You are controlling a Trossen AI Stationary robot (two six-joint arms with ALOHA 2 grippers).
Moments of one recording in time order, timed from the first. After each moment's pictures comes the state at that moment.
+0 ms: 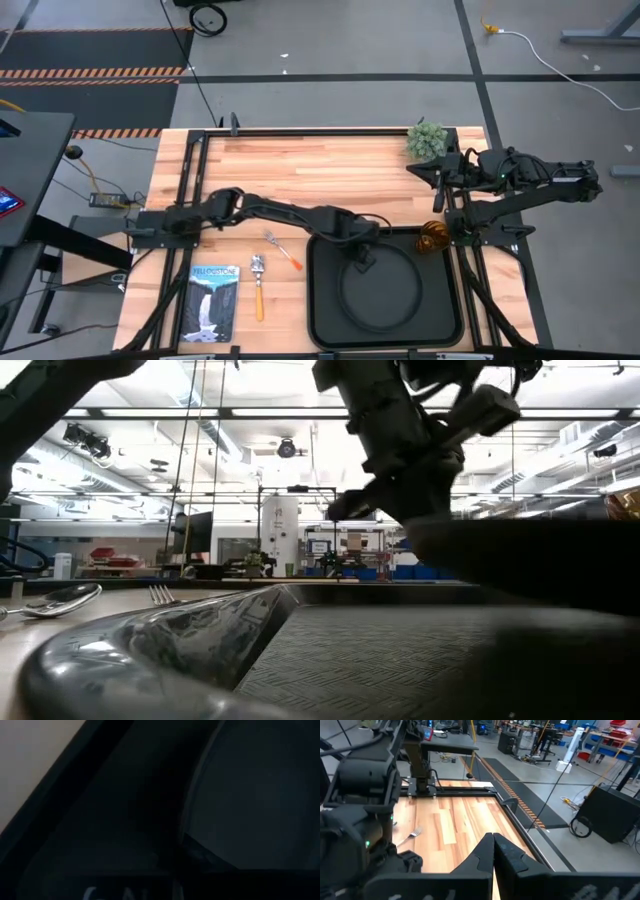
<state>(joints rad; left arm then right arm) -0.14 2.38 2.09 -0.83 0.05 -0.83 0.11 0.58 0.84 -0.49 0.41 -0.07</state>
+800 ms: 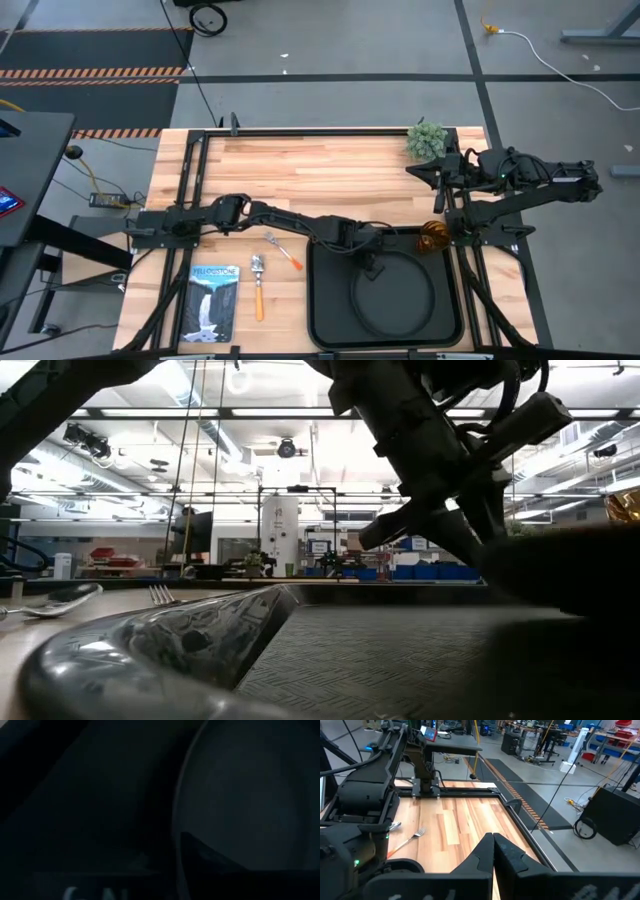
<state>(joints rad) -0.17 2.45 2.10 -0.63 0.04 -0.88 0.11 0.58 0.84 -0.49 0.39 -0.07</state>
